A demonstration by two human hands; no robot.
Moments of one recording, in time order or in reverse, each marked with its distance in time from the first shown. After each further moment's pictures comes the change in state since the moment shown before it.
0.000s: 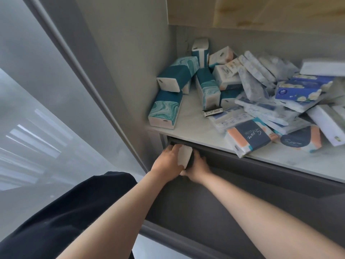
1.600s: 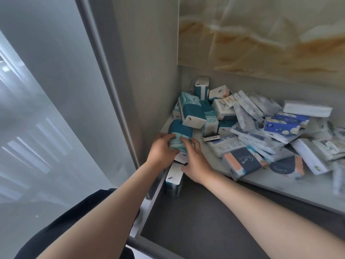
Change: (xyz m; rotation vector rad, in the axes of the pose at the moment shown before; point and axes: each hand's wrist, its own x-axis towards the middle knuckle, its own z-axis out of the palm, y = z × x) left_hand 0.007 0.020 -0.096 -0.402 0.370 0.026; right_hand -0.023 -0.083 -0.061 -0.180 0.156 -0.572
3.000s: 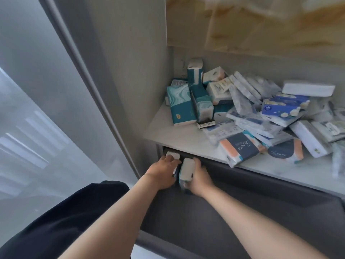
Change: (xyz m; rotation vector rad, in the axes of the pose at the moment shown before) left_hand -0.034 -0.056 0.061 0.643 -0.526 0.193; right_hand -0.050 0.061 0.049 0.024 -0.119 0.536
